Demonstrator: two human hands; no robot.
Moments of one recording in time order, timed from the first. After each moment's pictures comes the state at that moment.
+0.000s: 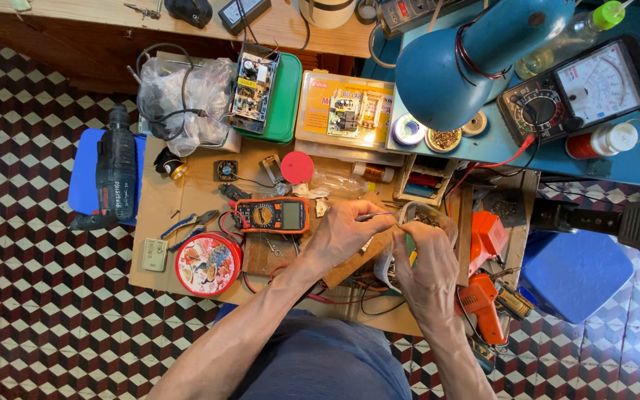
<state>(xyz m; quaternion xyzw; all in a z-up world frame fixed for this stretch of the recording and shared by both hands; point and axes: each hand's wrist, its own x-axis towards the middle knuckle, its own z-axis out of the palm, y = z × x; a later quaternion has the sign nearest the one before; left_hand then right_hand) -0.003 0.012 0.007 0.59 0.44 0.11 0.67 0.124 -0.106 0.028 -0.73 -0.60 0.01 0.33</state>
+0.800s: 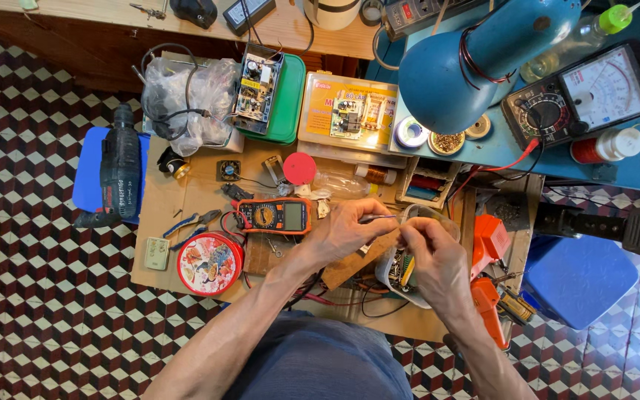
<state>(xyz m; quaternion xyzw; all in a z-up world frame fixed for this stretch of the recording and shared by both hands) -0.005 0.023 0.006 0.61 0.34 0.12 0.71 0.152 -0.102 0.020 -0.75 -0.34 0.41 0.39</state>
